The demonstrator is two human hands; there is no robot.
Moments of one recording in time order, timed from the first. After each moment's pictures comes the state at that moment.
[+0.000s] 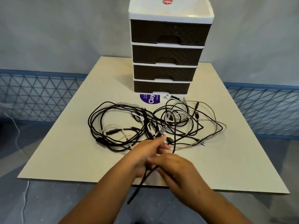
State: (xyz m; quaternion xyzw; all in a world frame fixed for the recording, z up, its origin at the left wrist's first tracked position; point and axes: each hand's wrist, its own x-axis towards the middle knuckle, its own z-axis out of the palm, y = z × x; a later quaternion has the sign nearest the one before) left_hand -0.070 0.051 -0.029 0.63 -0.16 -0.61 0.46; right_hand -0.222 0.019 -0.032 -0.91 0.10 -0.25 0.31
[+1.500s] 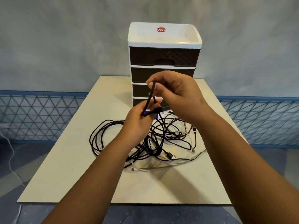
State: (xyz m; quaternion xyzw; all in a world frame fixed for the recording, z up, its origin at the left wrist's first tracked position) left_hand -0.024 0.013 0.063 0.66 -0.43 -0.23 0.57; right_hand -0.138 -0.061 0.134 -0.85 0.14 -0.37 0.35
